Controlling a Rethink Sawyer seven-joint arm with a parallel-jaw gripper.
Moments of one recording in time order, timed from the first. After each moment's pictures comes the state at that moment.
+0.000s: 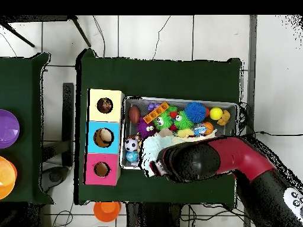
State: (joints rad) arm -1.08 -0.86 1.06 2.08 -0.35 0.96 1.38
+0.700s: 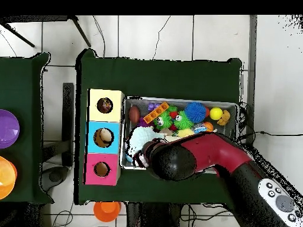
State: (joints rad) arm -0.97 -0.87 1.02 2.07 -0.43 0.75 1.38
